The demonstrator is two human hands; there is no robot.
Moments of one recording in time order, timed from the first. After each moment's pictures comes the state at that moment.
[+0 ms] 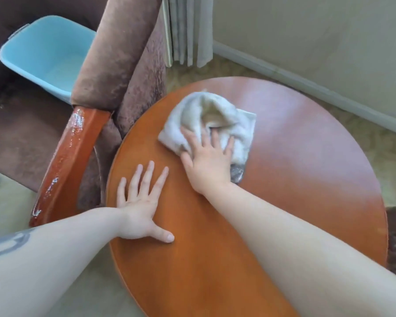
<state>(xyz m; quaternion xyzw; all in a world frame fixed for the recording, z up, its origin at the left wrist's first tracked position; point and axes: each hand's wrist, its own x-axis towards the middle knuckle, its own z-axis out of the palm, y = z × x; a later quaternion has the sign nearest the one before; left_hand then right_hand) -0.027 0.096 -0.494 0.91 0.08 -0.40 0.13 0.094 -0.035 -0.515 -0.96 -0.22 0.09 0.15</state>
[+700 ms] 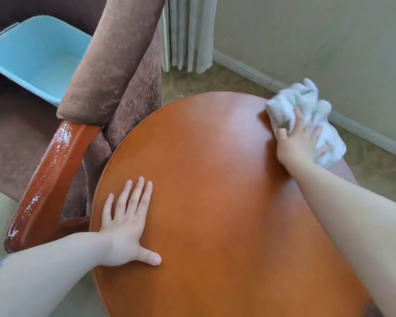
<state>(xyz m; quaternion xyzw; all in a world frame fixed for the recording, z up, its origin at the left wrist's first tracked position) -0.028 0.094 -0.492 0.91 0.09 -0.39 0.14 0.246 -0.183 -0.514 -0.99 0.08 0.04 0.12</state>
